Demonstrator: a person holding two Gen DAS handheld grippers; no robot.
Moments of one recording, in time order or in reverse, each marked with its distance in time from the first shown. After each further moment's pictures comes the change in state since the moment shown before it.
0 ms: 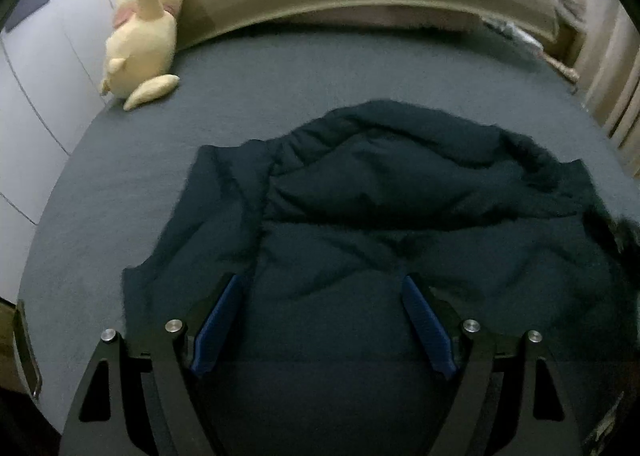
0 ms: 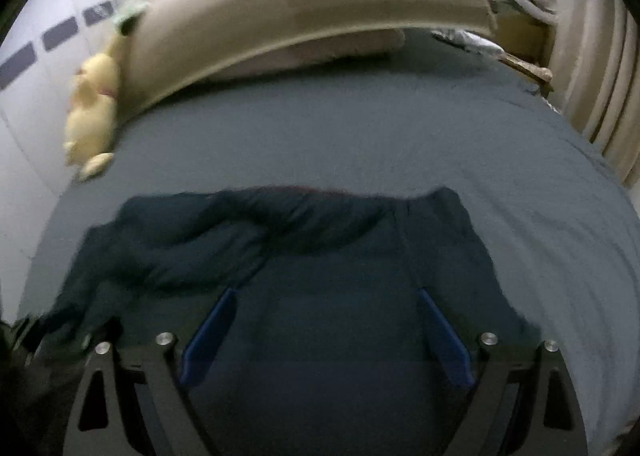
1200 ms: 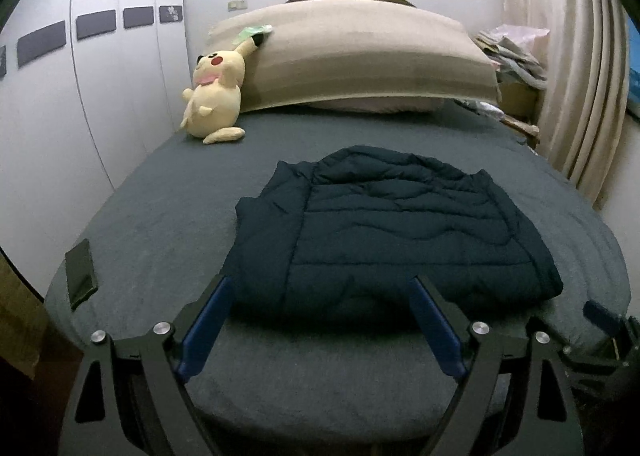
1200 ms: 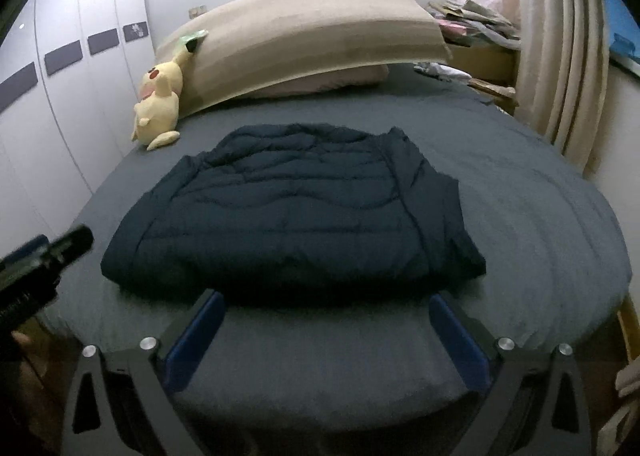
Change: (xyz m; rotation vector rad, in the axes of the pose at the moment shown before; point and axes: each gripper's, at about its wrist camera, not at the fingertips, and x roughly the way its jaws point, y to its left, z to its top) left arm -0.198 0.026 -0.173 -0.044 -0.325 -0.002; right arm -0.185 0.030 -0.202 -0.011 -0.146 -0.028
